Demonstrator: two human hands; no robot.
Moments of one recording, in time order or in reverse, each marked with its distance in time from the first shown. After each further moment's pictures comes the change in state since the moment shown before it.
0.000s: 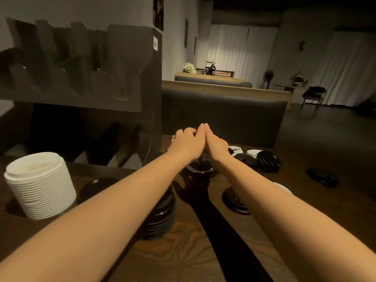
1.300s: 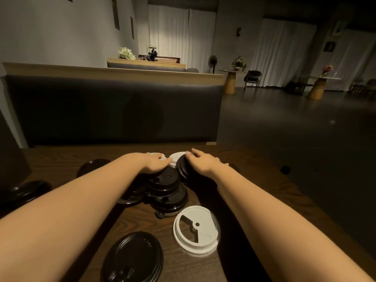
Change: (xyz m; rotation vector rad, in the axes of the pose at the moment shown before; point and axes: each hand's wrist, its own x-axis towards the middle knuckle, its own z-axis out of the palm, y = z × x) left_hand 0.186 0.038 0.221 0.666 -0.631 0.048; right_hand 0.106 0.199 -0.171 -0.490 -0.075 0.385
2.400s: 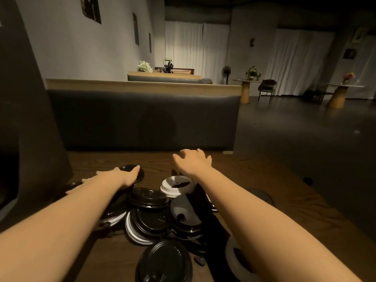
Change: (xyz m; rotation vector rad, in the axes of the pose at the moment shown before) left_hand -0.032 -0.145 0.000 -0.049 0.064 -0.635; right_hand -0.028 -0.094 0.023 -0.059 0.088 -0.285
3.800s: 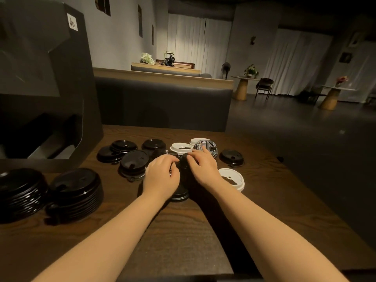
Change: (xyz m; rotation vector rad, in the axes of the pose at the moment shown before) left_hand -0.271 -0.041 0.114 -0.687 0.650 0.834; right_hand -0.207 0.018 0.025 0.174 0.254 -0.186
